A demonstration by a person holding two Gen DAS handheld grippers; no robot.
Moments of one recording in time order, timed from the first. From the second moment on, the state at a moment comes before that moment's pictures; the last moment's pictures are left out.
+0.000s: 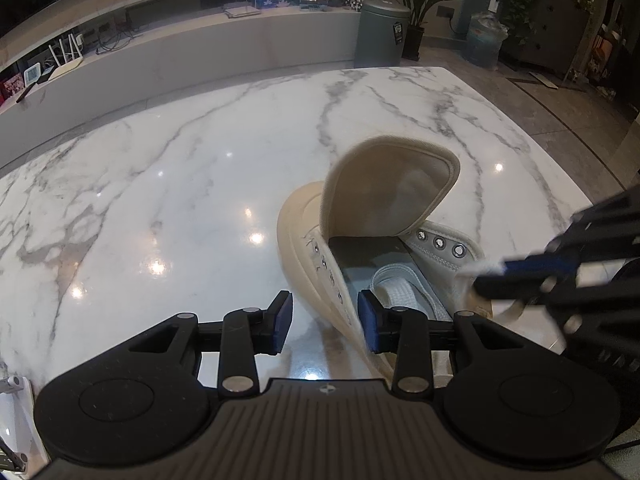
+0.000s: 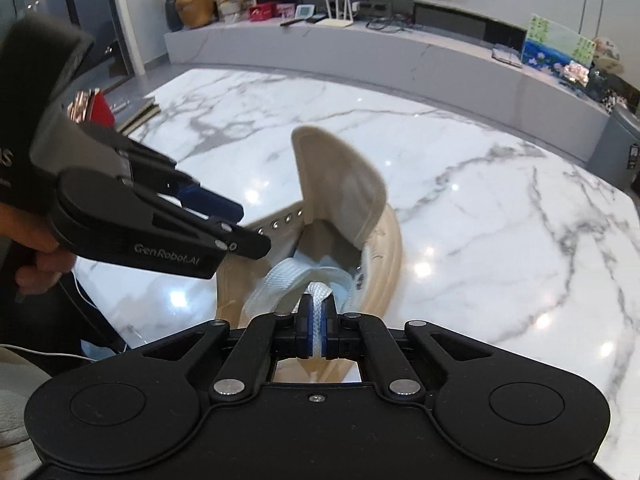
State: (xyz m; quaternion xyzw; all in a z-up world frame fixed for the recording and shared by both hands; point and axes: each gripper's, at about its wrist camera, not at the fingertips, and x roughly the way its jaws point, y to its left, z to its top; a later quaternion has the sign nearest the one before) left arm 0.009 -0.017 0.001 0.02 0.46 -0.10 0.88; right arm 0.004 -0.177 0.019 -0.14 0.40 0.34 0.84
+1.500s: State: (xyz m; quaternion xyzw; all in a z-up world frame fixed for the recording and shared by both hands) left arm 0.007 -0.020 -0.004 0.02 0.46 -0.09 0.88; right arm -0.001 -0.183 0.012 -0.18 0.40 0.42 0.79
